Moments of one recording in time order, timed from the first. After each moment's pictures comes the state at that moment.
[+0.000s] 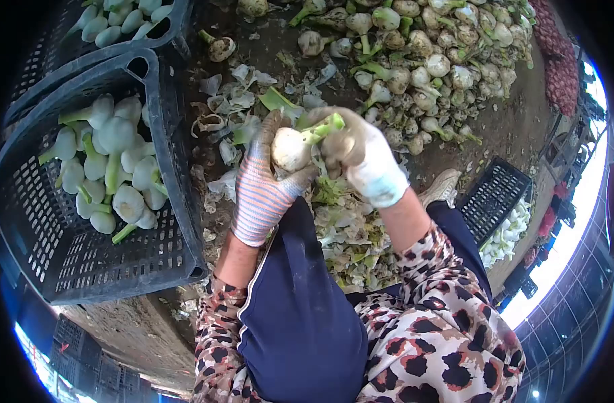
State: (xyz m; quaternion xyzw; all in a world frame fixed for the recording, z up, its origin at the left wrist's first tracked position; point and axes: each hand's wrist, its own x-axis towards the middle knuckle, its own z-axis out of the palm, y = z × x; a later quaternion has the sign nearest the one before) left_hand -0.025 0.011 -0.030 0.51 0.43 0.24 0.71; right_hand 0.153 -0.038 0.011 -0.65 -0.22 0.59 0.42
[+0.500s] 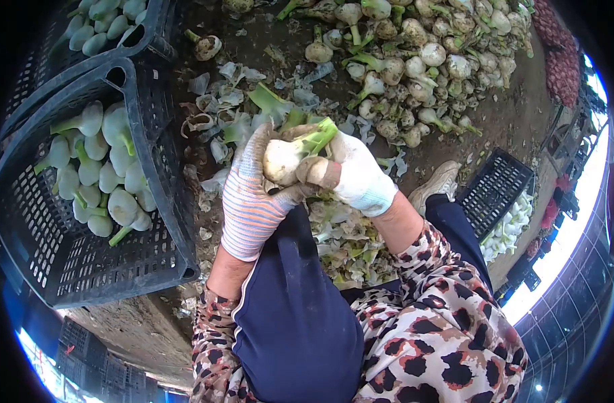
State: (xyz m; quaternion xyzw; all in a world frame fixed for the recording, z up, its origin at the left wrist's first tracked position) left_hand -0.032 0.005 -0.007 0.64 0.42 0.22 0.60; right_hand 0.143 -0.058 0.007 -0.49 -0.16 0.68 0.51
